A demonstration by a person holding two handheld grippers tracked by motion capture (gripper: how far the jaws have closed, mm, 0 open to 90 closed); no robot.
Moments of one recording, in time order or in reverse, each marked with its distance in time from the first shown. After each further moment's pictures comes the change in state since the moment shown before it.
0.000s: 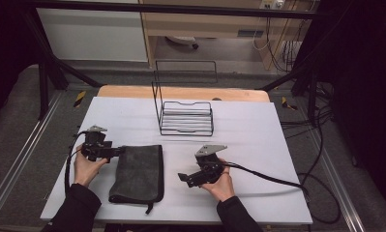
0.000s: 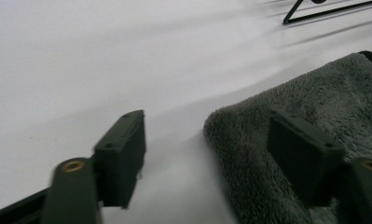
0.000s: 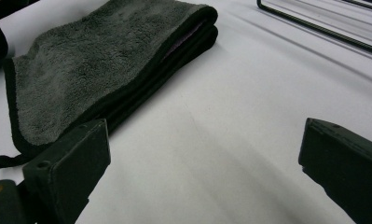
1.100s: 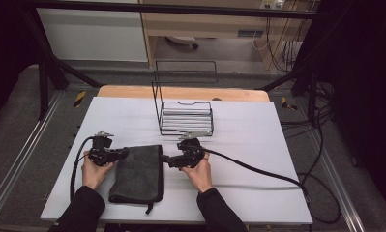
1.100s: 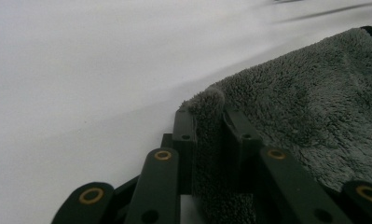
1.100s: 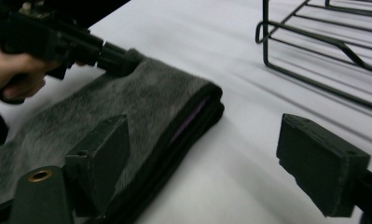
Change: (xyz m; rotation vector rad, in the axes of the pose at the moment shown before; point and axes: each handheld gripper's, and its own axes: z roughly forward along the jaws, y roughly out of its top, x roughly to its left) left arm -0.012 -0.013 0.015 0.033 -0.031 -0.029; right arm 0.002 0.049 0.052 -0.080 -0.002 0.111
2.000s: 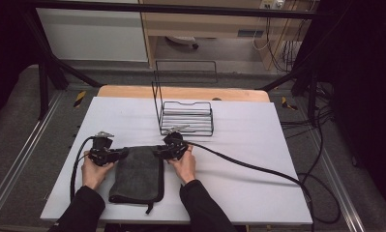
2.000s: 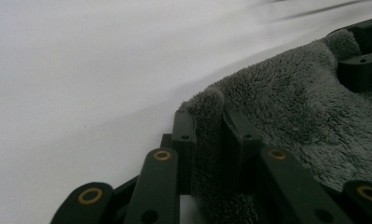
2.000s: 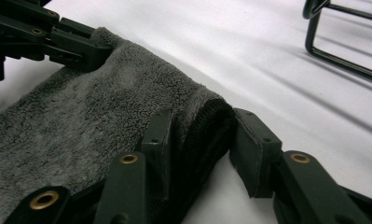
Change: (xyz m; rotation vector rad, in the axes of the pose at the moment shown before) left arm 0.001 0.000 0.000 -0.002 -0.004 0.040; right arm -0.008 0.010 0.066 0.147 0.026 0.025
